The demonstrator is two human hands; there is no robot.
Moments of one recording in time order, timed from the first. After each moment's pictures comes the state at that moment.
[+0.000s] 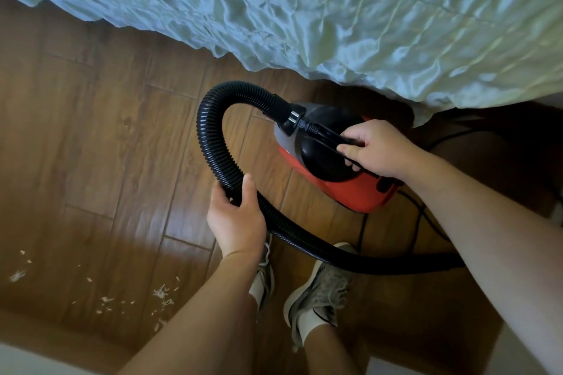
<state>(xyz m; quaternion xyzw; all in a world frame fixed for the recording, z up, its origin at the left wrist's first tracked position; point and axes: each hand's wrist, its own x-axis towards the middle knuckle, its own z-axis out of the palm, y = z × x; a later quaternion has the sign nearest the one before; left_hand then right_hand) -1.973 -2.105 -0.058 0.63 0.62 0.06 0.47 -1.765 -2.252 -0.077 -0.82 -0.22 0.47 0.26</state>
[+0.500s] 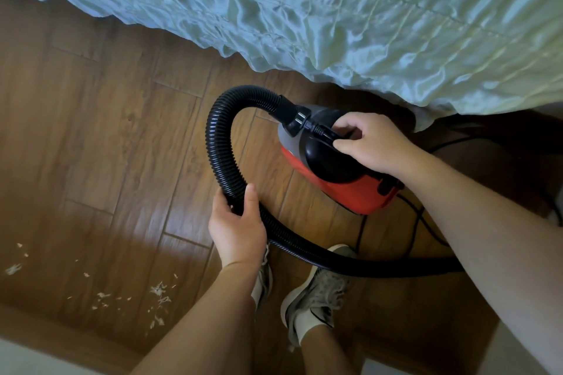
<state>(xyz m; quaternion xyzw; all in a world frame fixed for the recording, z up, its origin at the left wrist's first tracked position) -1.989 -2.108 -0.048 0.62 0.62 0.04 0.48 -1.765 -2.231 -0.065 -0.84 -0.21 0.42 0.27</state>
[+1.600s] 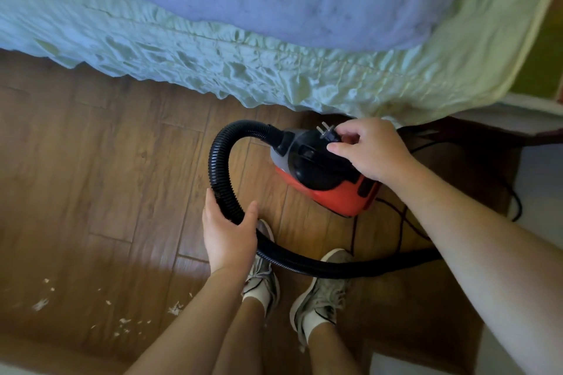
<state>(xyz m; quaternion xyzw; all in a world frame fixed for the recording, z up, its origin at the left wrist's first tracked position) -1.988 -2.085 0.017 0.71 0.55 -0.04 0.45 -1.767 -2.246 0.027 -0.88 -0.18 0.31 0.31</state>
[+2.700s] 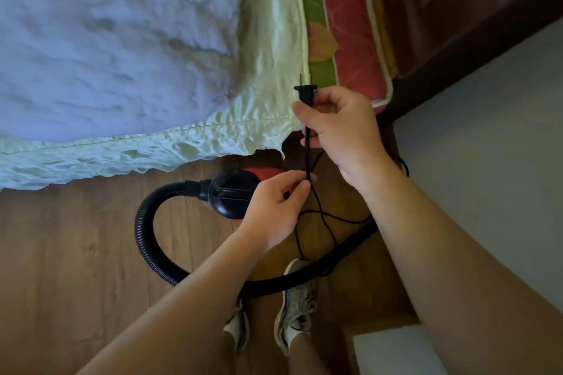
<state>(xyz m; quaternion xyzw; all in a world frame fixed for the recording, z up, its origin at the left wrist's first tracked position) -1.845 -2.241 0.128 0.77 0.09 -0.21 0.59 -1.749 -2.360 0.200 -0.75 0.16 0.12 0.63</state>
